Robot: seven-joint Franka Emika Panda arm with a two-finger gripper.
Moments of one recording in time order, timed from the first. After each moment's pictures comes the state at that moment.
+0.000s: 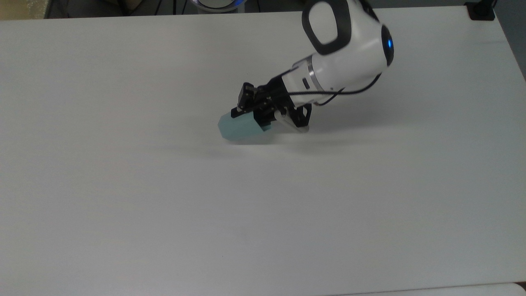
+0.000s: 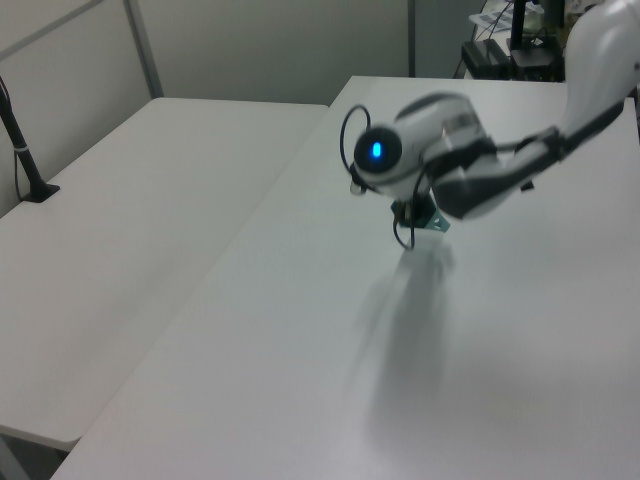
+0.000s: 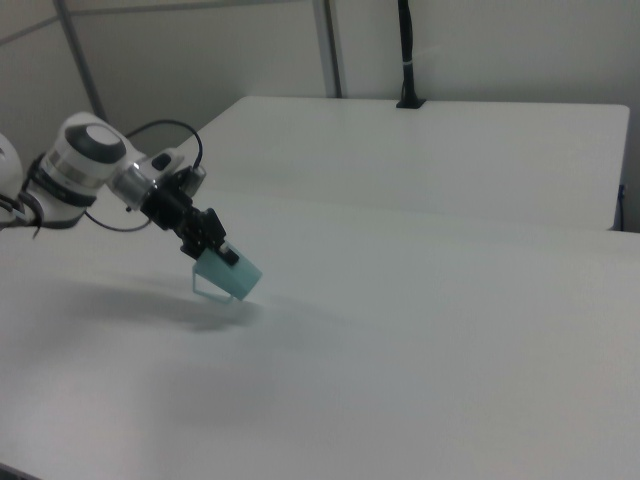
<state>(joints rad) 0.87 0.54 -0.36 -1.52 -0.60 1.68 0.62</state>
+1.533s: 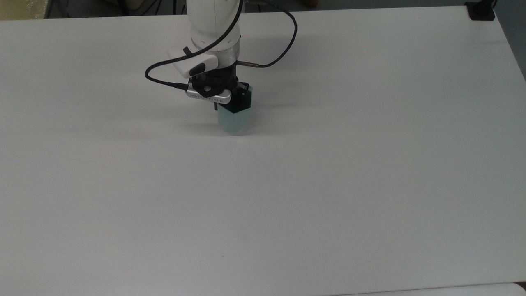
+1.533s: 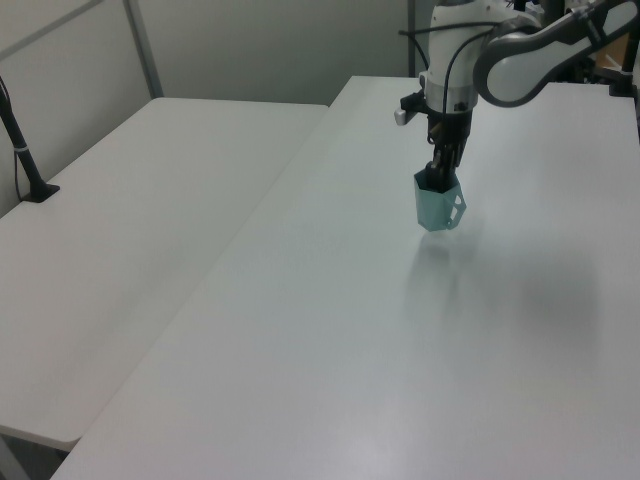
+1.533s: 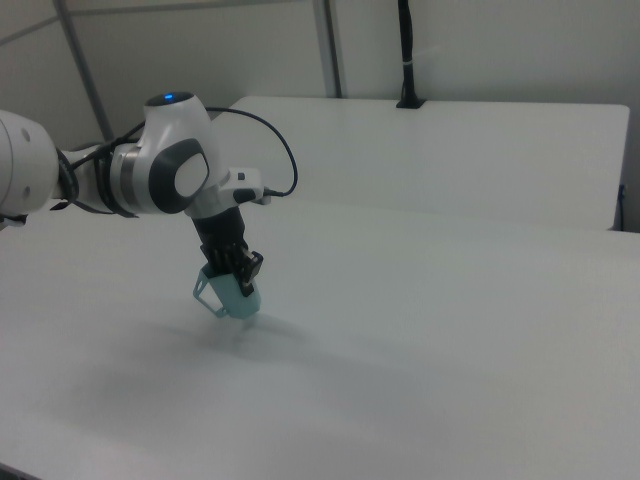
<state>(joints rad) 0.59 0.15 -0.36 -2.01 -0.02 2.21 0.30</state>
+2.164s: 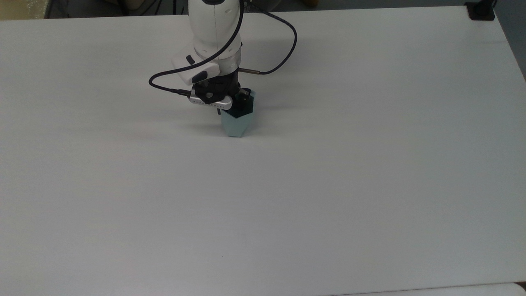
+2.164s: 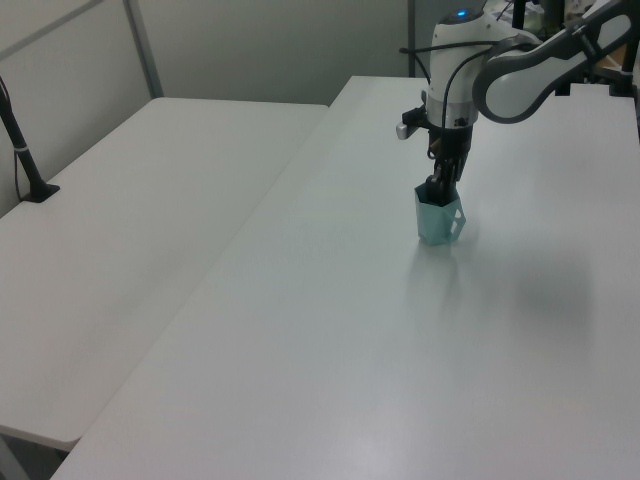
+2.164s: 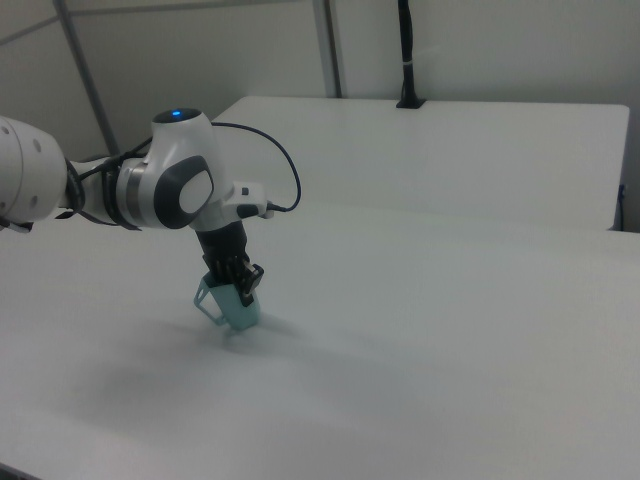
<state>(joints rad) 0.59 0.18 -0.36 -2.03 0.03 2.26 0.30</state>
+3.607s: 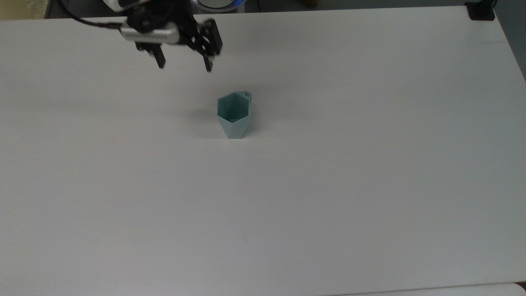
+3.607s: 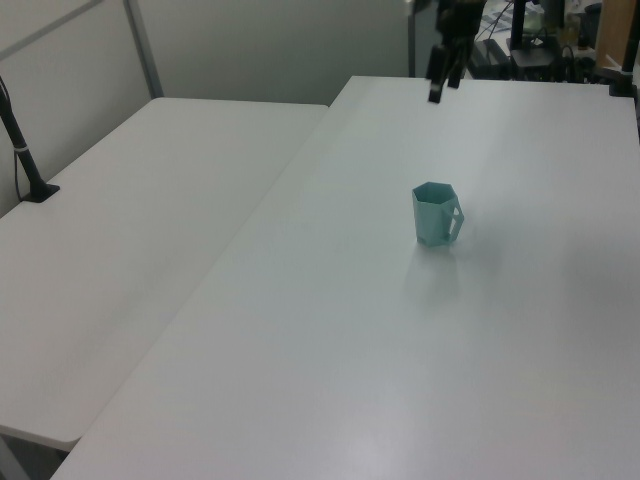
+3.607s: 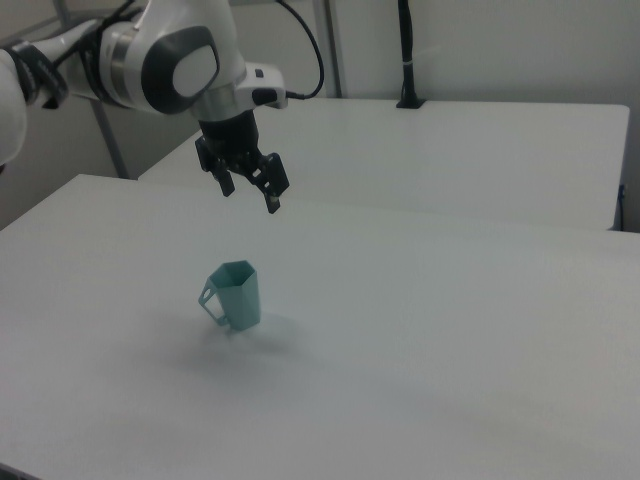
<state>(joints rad) 0.46 0.01 -0.36 -1.75 0.08 1.92 0.08</state>
